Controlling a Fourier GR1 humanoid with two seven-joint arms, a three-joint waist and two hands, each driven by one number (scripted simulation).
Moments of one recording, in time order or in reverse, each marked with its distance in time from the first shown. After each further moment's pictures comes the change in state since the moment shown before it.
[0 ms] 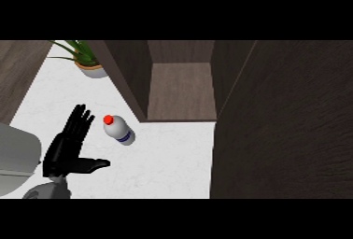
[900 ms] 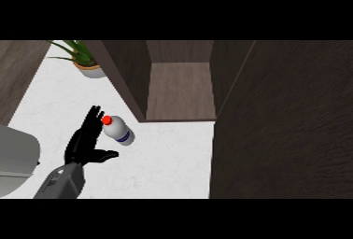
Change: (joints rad) left arm -0.308 0.032 0.082 0.708 -0.040 -0.128 -0.316; right arm -0.014 -0.002 0.022 0.061 0.028 -0.004 -0.056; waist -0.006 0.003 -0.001
